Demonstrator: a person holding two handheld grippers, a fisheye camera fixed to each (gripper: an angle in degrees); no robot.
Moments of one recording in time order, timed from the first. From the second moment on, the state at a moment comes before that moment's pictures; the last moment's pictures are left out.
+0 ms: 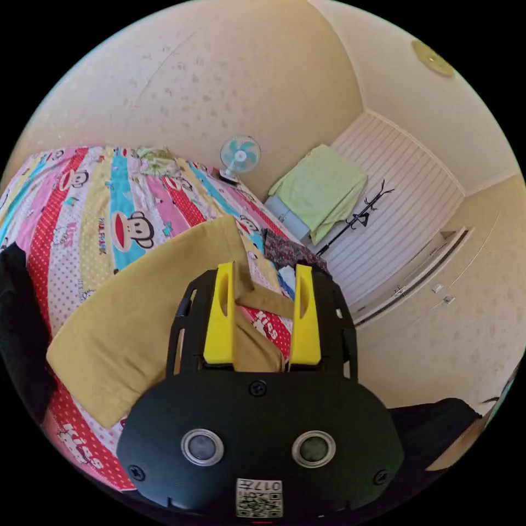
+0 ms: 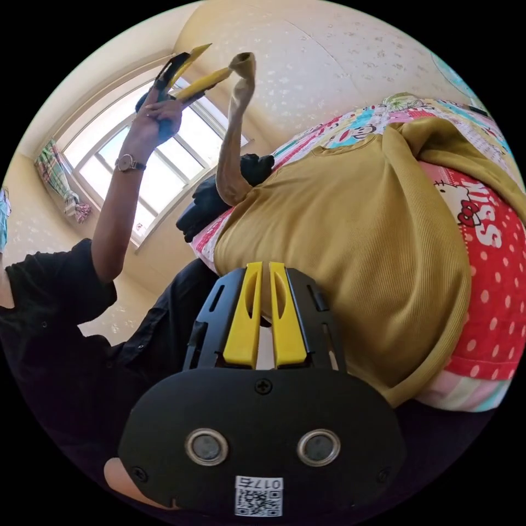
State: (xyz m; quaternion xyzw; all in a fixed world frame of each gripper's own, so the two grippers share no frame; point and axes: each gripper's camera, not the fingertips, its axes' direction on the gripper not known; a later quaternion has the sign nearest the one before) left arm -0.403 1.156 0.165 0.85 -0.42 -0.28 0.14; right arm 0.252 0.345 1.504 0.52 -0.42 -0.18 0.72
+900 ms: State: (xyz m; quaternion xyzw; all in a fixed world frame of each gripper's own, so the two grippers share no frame) left arm -0.628 1.009 0.328 0.80 -0.28 -0.54 -0.01; right arm 0.273 0.361 1.432 0.51 -0.20 0.10 0.83
